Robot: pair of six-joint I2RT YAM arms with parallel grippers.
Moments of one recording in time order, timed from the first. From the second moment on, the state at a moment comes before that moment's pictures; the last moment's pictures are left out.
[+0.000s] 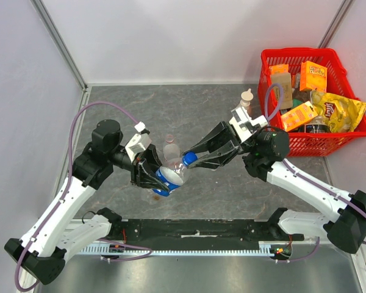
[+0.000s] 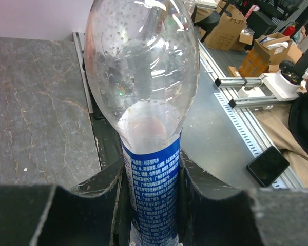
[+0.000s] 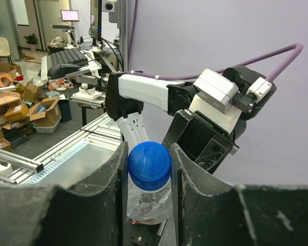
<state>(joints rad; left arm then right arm) -0.51 0.87 1.00 -0.43 1.42 0.04 0.78 1.17 0.95 1.07 -1.00 0.67</state>
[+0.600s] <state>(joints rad) -0.51 0.87 0.99 -0.40 1.43 0.03 0.78 1.17 0.95 1.10 -1.03 0.67</state>
